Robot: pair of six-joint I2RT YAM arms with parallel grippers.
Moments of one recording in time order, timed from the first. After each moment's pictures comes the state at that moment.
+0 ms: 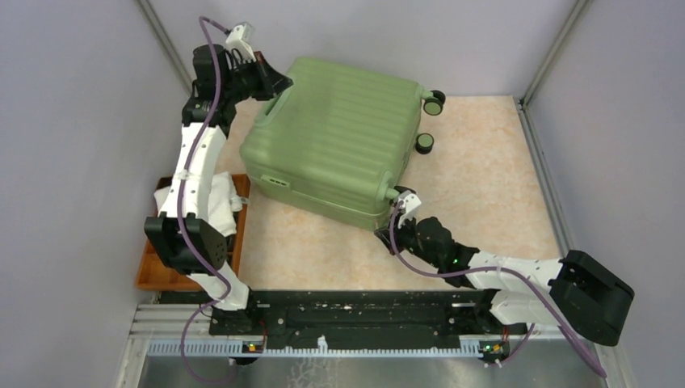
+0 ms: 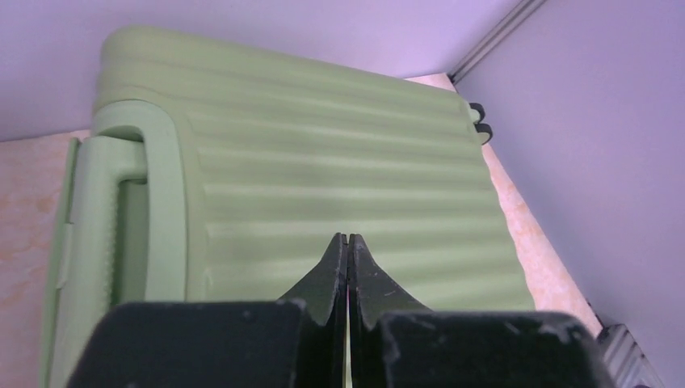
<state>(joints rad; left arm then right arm) -0.05 1.67 1.80 -0.34 0.61 -0.37 0.93 1.14 0.32 0.52 0.10 0.33</state>
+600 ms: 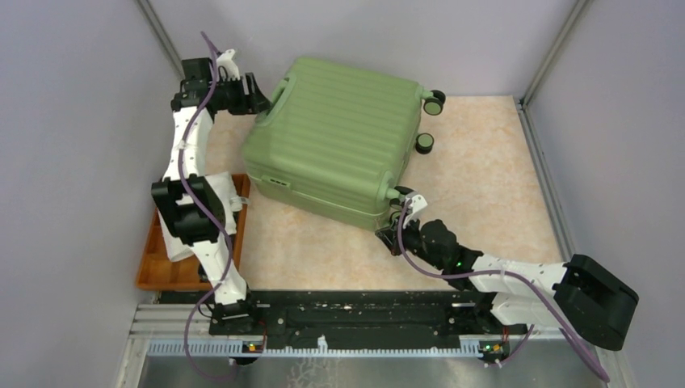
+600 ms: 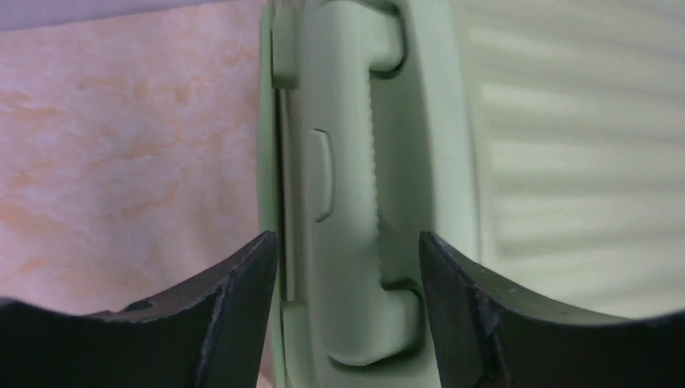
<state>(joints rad) 0.15 1.93 1.98 -0.62 0.67 -0.02 0.92 1.10 0.28 0.55 0.11 0.42</state>
